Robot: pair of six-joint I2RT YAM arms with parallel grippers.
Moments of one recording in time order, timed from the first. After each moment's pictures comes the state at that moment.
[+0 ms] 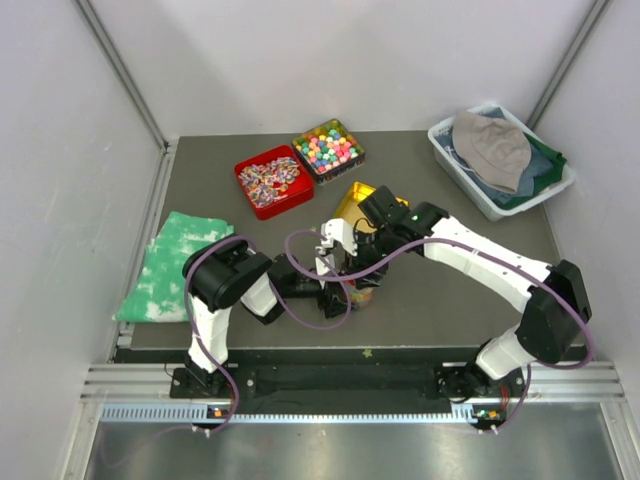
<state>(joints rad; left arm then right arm) -0.68 2.01 0.44 1.37 0.80 -0.04 0.77 1.50 1.27 -0.83 -0.41 -0.64</state>
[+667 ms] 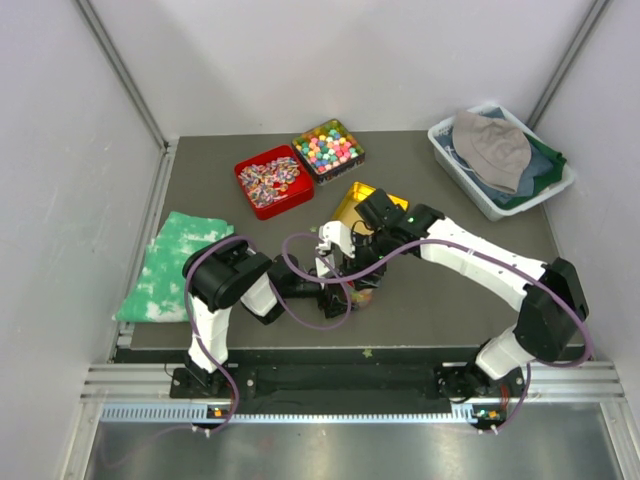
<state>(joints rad) -0.68 2.01 0.44 1.37 0.80 -0.04 0.79 1.52 1.26 -0.81 -0.39 -0.63</state>
